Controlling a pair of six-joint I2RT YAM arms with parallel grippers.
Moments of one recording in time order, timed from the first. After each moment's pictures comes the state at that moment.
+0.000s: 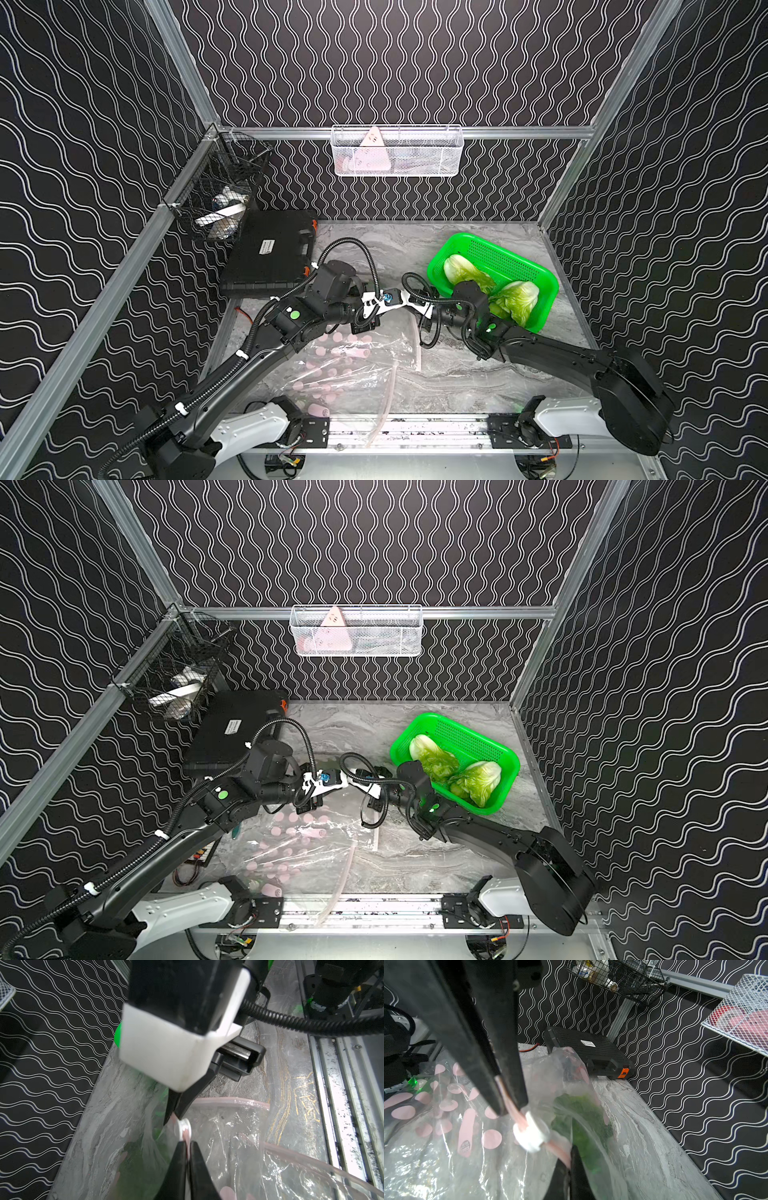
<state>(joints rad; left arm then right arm) -0.60 1.07 1.07 -0.62 0.34 0.70 0.77 1.33 0.70 0.42 -0.37 -0.44</state>
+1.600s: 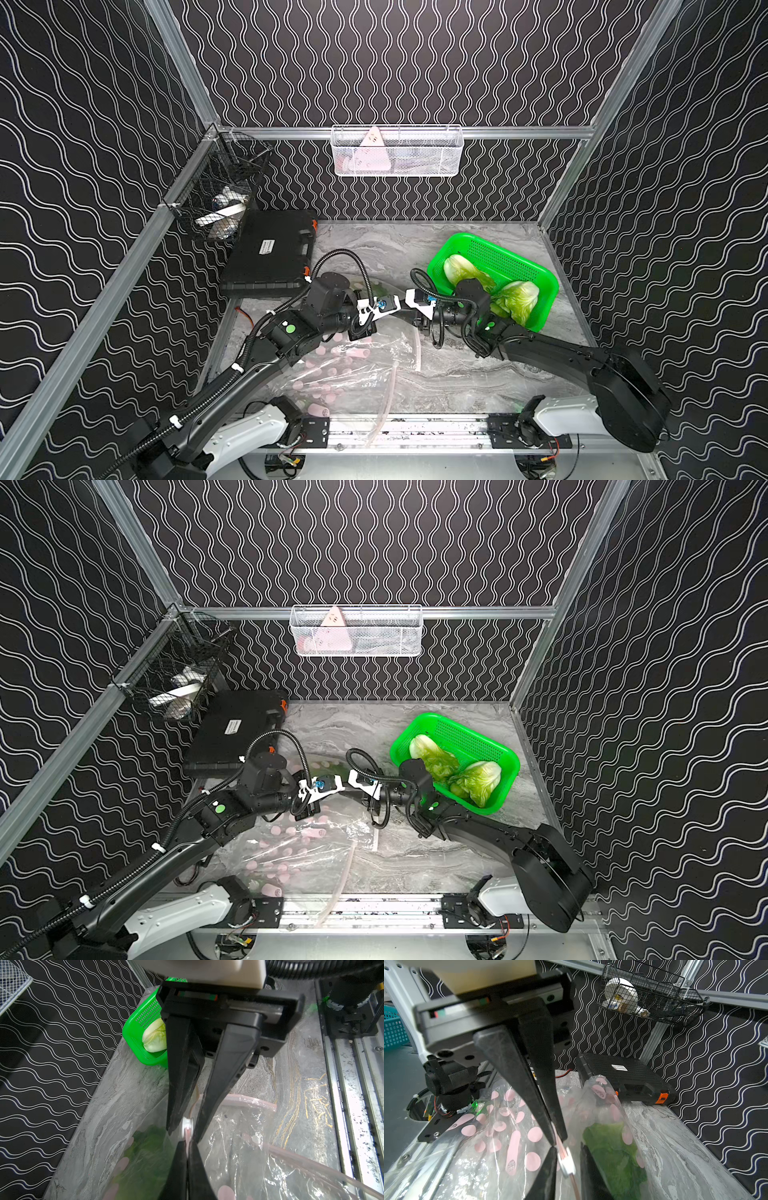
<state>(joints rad) -0.61 0.98 0.93 -0.53 0.30 0.66 0.76 1.35 0.70 0.52 -0.62 -0.31</state>
